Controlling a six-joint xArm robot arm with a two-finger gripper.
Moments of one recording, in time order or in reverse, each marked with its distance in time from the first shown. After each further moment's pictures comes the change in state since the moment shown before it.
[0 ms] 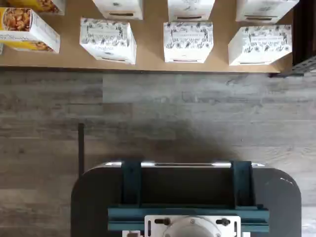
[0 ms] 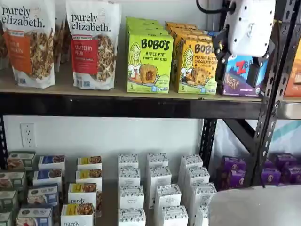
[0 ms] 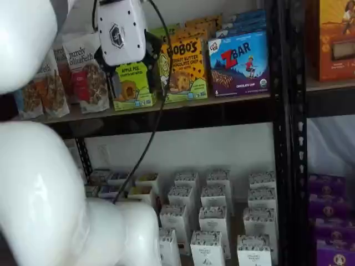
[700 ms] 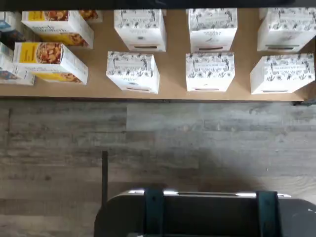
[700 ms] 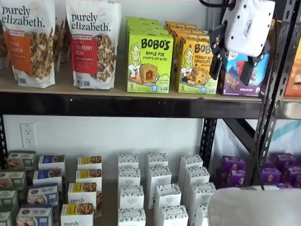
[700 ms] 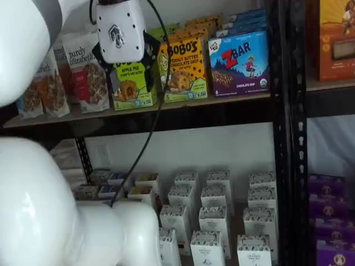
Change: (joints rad) arm -0.045 -0.048 0.043 0.076 -0.094 -0.023
